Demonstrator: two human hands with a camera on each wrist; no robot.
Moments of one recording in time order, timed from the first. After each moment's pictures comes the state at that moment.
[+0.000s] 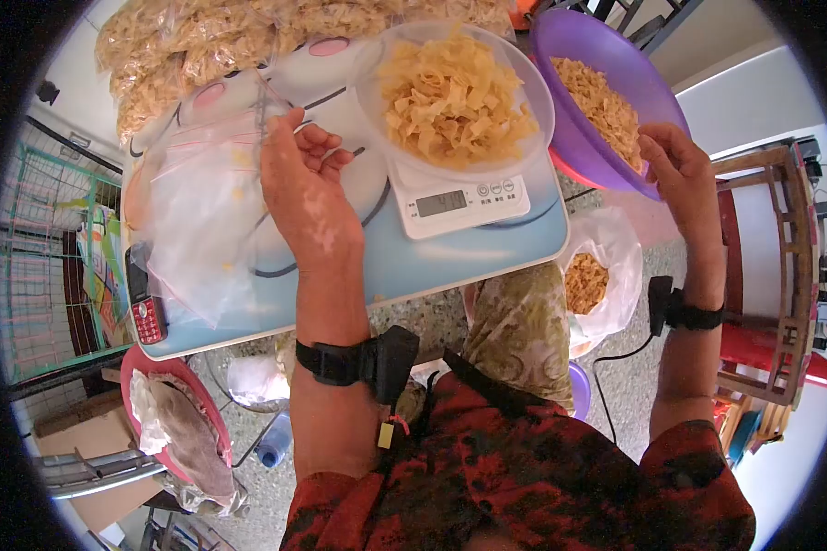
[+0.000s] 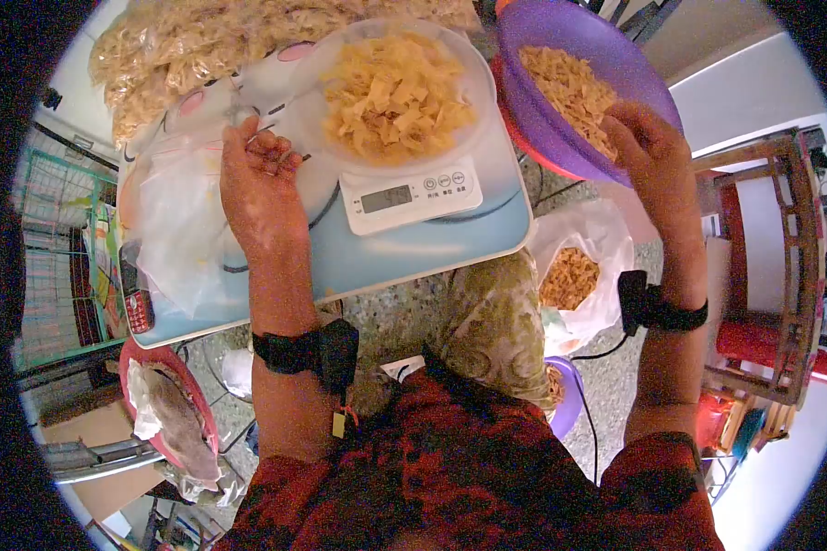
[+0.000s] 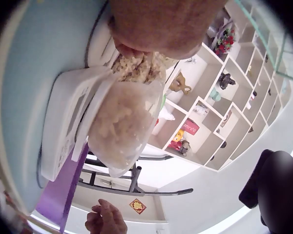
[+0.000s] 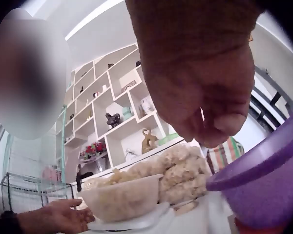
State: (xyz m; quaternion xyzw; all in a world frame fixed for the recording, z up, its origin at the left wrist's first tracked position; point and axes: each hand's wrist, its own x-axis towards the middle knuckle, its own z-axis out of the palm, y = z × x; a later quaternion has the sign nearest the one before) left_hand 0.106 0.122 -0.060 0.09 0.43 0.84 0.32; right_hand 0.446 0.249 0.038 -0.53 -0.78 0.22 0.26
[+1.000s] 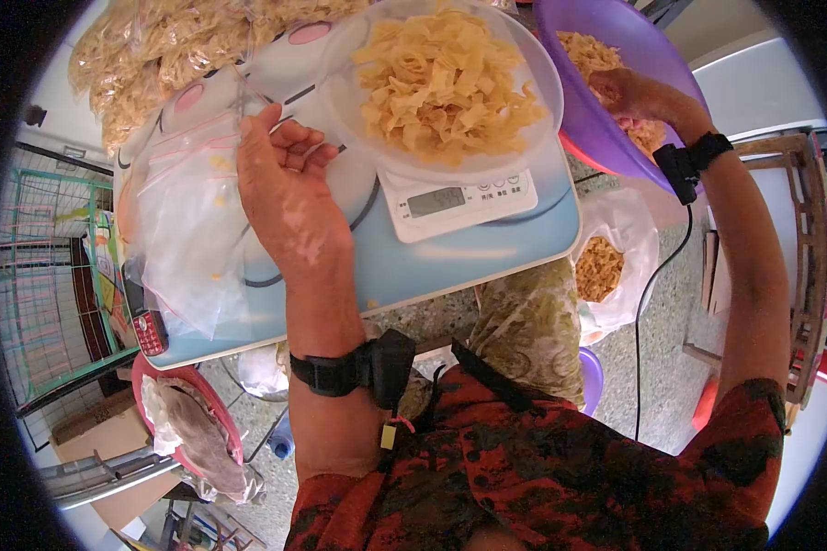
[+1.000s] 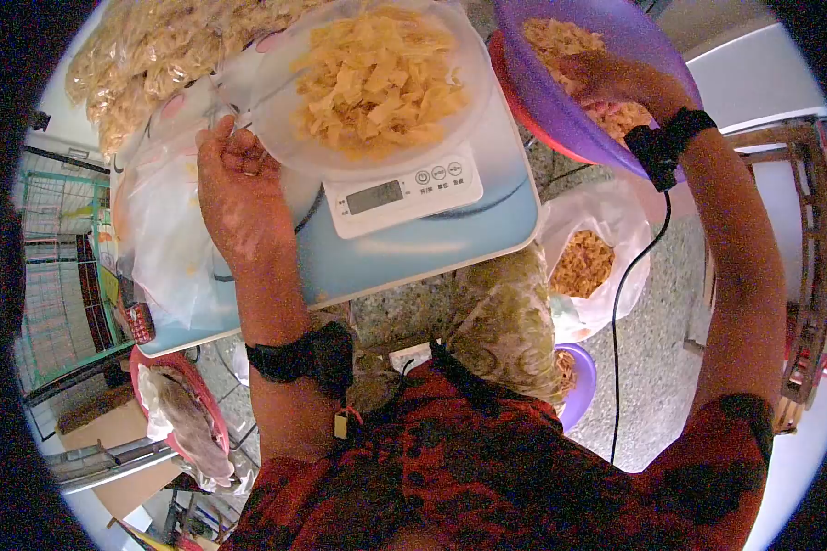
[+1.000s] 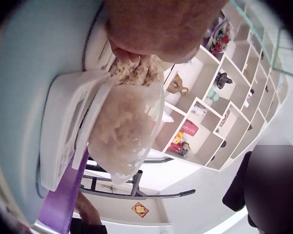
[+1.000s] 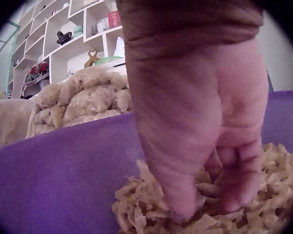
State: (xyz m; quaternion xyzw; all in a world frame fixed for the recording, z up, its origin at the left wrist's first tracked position) left_hand 0.107 0.125 -0.064 0.12 0.44 0.84 0.30; right_hand 0.437 0.412 -0.028 -0.50 -0.79 0.30 -0.17
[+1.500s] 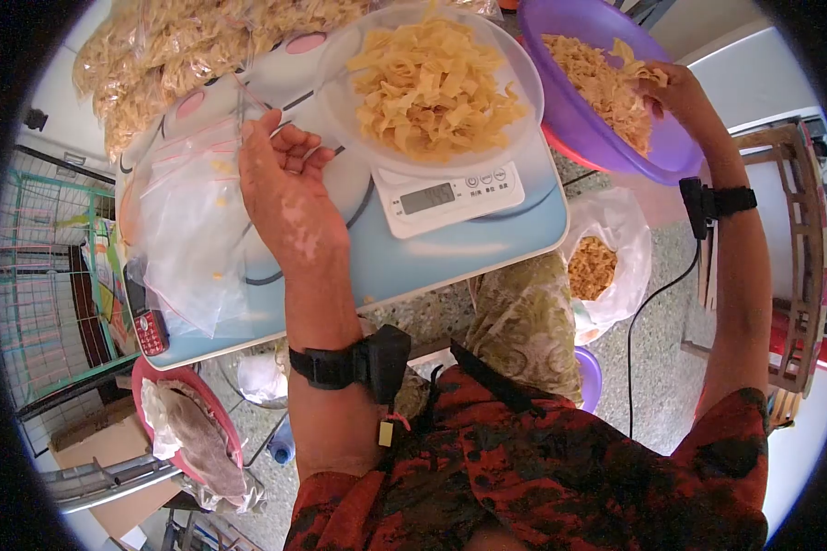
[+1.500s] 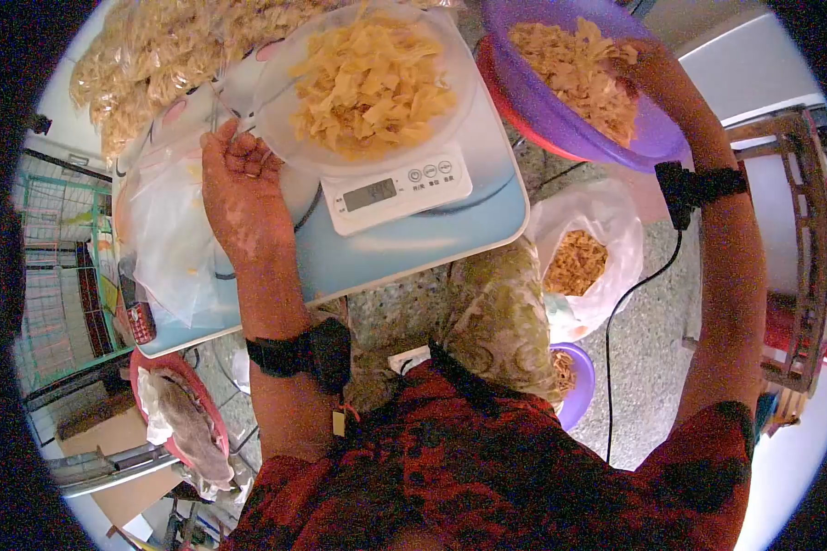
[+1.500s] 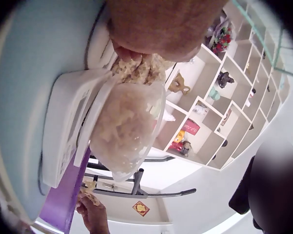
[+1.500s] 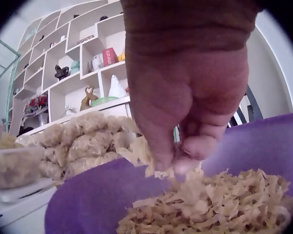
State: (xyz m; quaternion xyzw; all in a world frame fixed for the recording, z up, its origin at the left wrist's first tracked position) left_hand 0.107 0.124 -0.062 0.11 0.44 0.84 0.31; right_hand 0.490 0.390 0.016 -0.51 -0.82 0.23 0.13
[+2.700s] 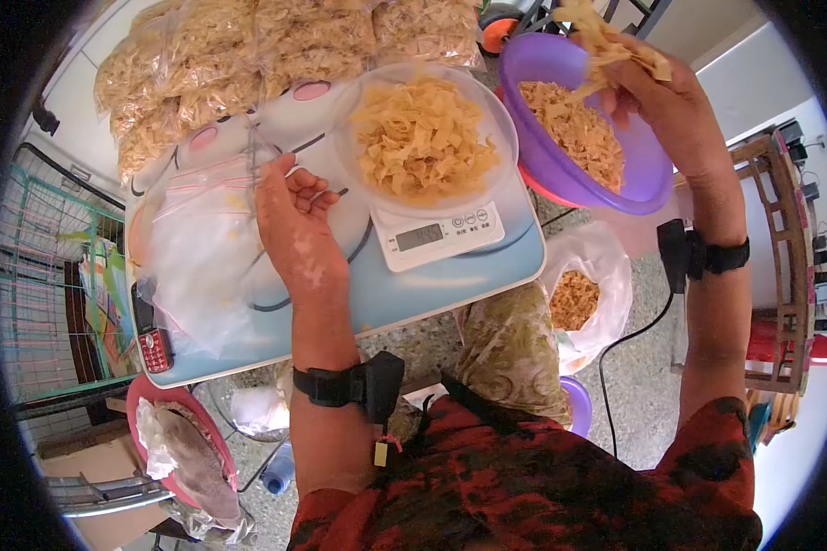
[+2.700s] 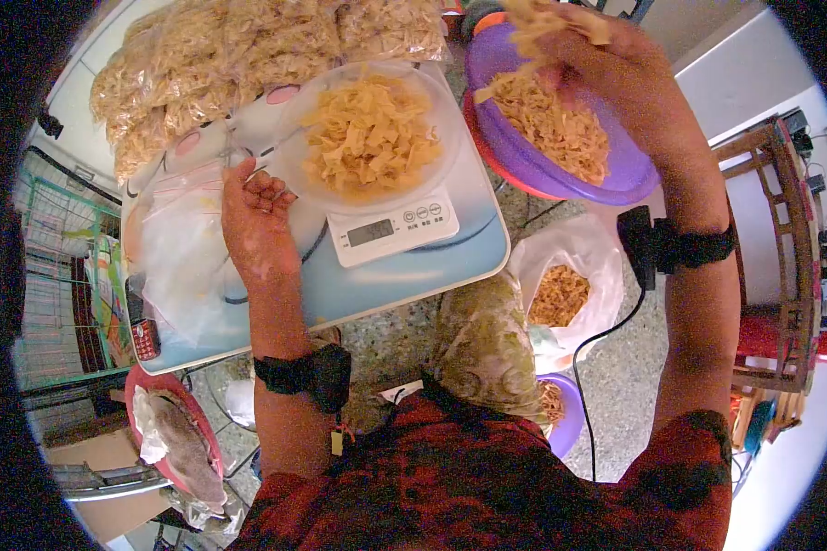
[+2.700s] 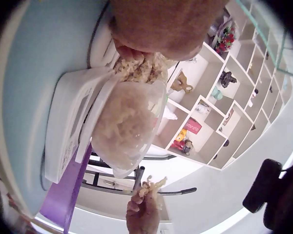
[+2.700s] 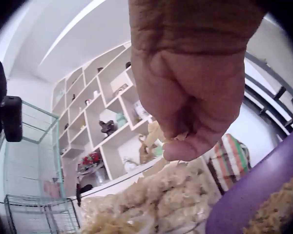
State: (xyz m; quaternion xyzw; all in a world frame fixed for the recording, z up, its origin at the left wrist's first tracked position) left_hand 0.105 0.123 -0.062 0.10 0.43 0.84 0.33; right_hand 0.389 0.280 0.112 -0.37 -0.81 0.35 0.29
